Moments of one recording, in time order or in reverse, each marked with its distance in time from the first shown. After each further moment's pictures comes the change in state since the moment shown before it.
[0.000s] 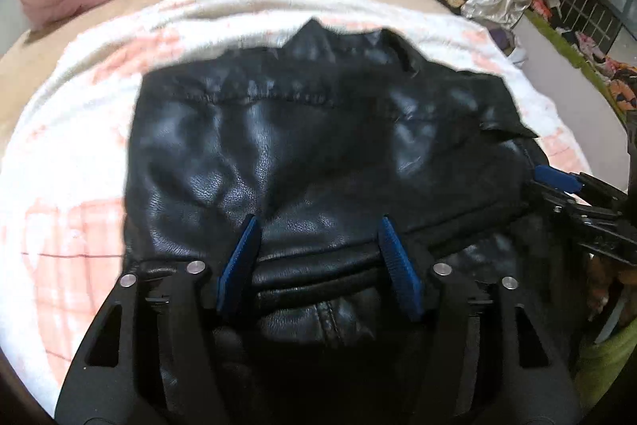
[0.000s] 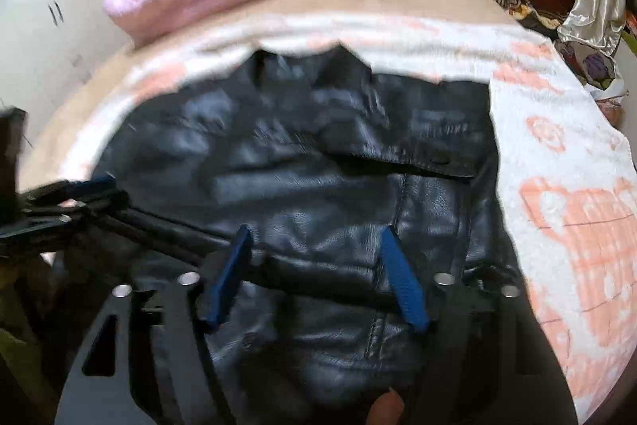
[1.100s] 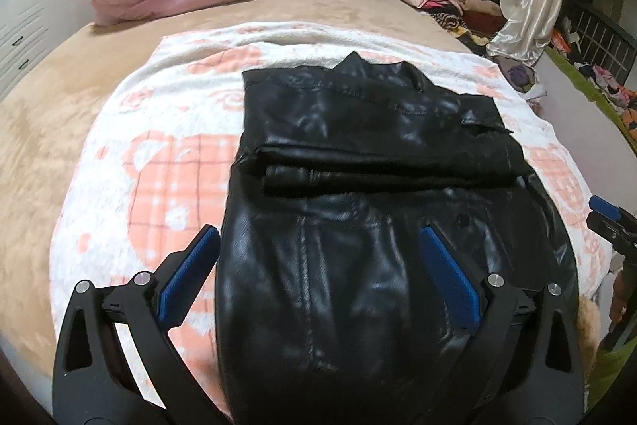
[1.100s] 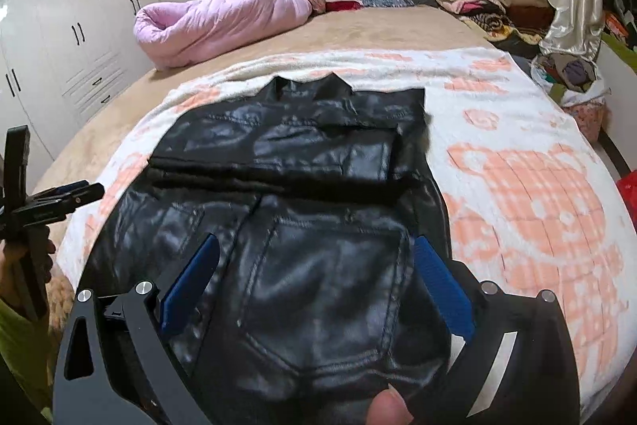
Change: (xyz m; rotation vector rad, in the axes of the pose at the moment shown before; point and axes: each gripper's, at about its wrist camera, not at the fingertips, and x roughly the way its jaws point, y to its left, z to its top) left arm -0.113 -0.007 -0.080 -0.098 -0.116 0.133; right arm -0.137 -0.011 -0.091 0.012 -0.105 0.018
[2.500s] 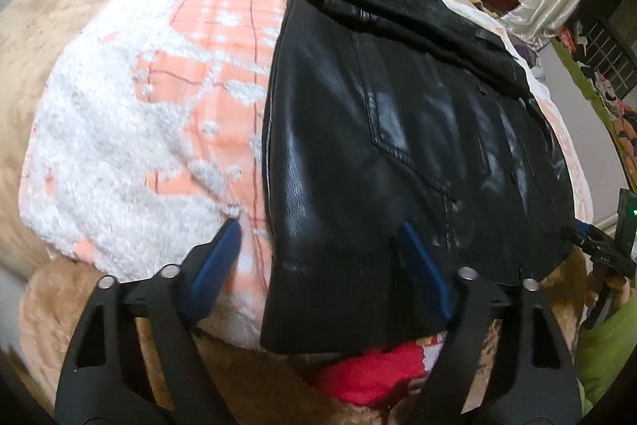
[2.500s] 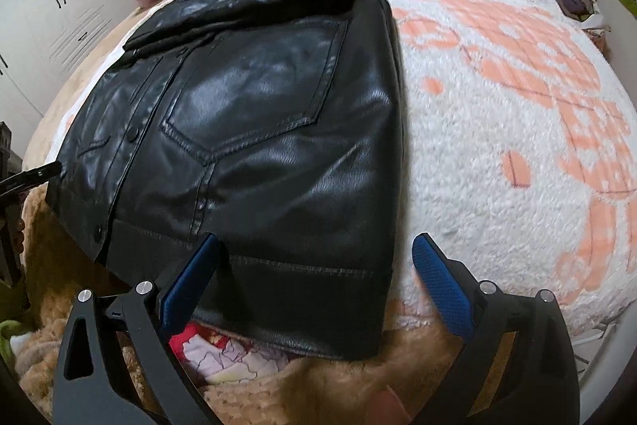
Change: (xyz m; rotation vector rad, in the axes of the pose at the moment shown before) left arm -0.015 0.047 -0.122 -0.139 0.204 -0.083; right arm 0.003 -0.051 -0.129 0.037 0.276 0.008
